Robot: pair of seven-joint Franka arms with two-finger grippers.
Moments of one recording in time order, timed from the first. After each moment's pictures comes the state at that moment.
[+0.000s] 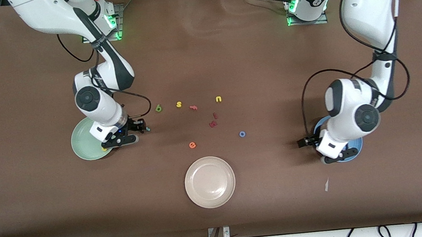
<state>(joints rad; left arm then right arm) -0.27 0.71 0.07 -1.53 -0.19 2.20 -0.38 0.31 0.49 0.05 -2.00 -0.02 2.53 0.26</state>
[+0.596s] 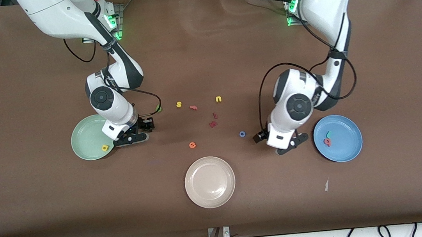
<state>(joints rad) -0.50 0.73 0.07 -1.52 -0.16 2.19 -0.84 0.34 0.53 0.05 -2.00 -0.02 2.58 0.27</state>
